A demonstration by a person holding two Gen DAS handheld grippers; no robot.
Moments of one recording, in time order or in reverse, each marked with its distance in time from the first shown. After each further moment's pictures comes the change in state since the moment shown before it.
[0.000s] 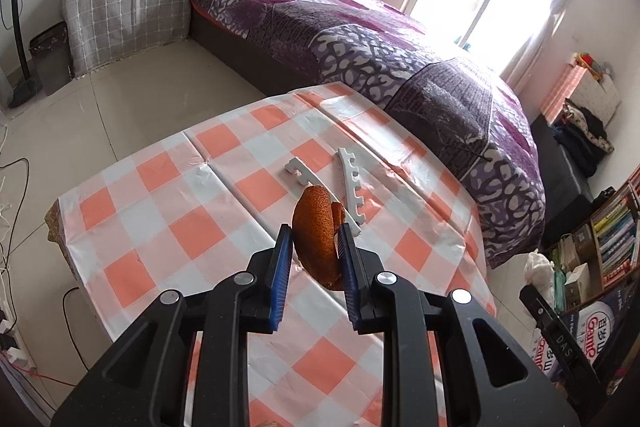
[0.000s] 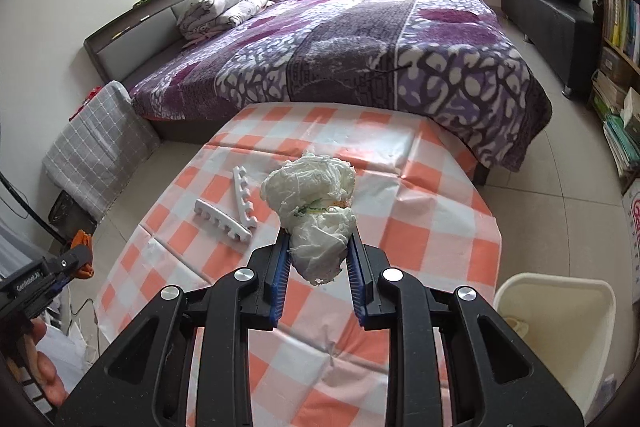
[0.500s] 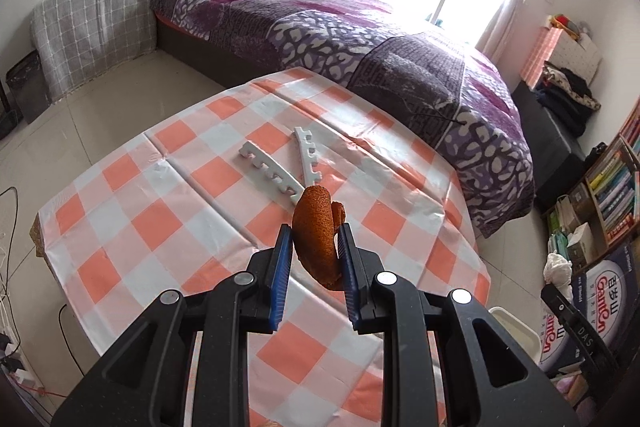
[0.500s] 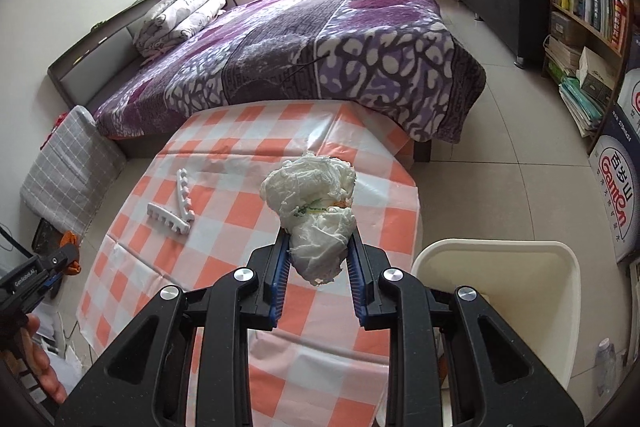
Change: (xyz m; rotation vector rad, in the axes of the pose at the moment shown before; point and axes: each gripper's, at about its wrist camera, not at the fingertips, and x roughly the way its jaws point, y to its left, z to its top) left arm 0.009 -0.057 -0.031 0.135 0.012 -0.040; right arm -0.031 -0.083 -0.017 0.131 -0.022 -0.090
